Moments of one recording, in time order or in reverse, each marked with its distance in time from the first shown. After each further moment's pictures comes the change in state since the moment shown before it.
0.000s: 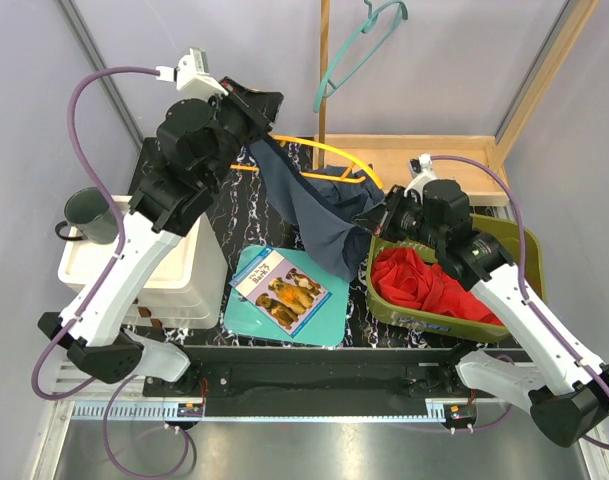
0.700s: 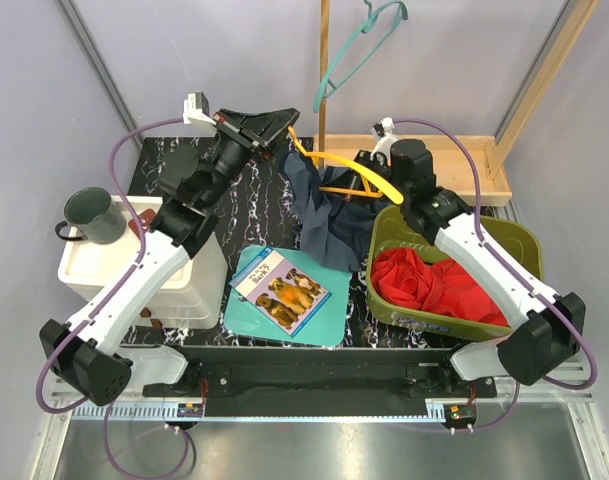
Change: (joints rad) left arm 0.123 -0.129 -0.509 0.628 0.460 -0.714; right arm -0.003 0.352 0.233 0.172 -0.144 -0.021
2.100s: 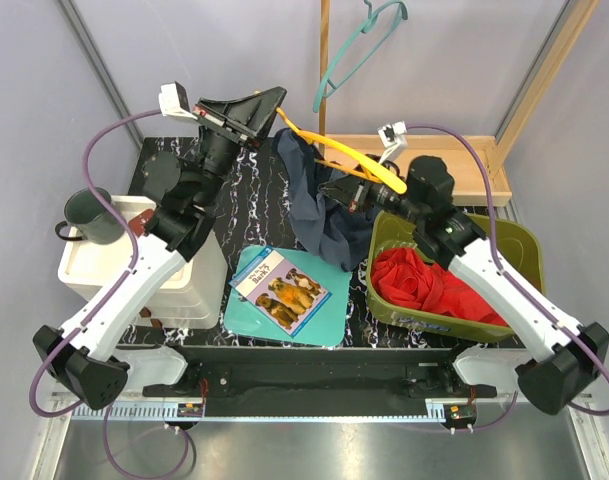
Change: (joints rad) left arm -0.024 -0.020 0.030 0.175 -0.099 0.090; right arm 0.066 -0.198 -0.154 0.269 -0.031 -0.060
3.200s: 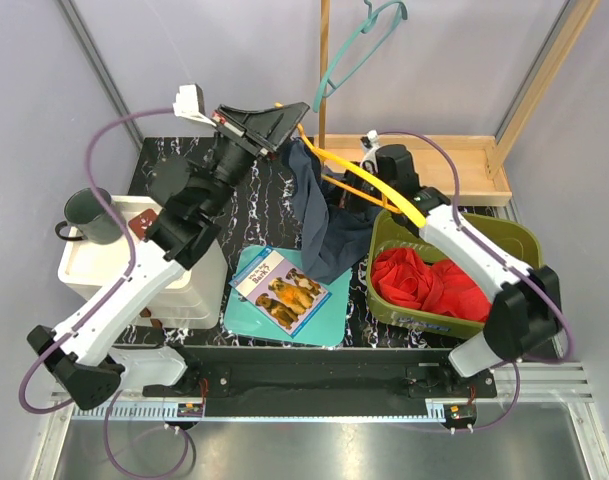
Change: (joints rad) left arm -0.140 -0.018 0.031 -0.114 -0.032 0.106; right arm -0.091 0.347 0.123 -0.259 -0.008 0.036
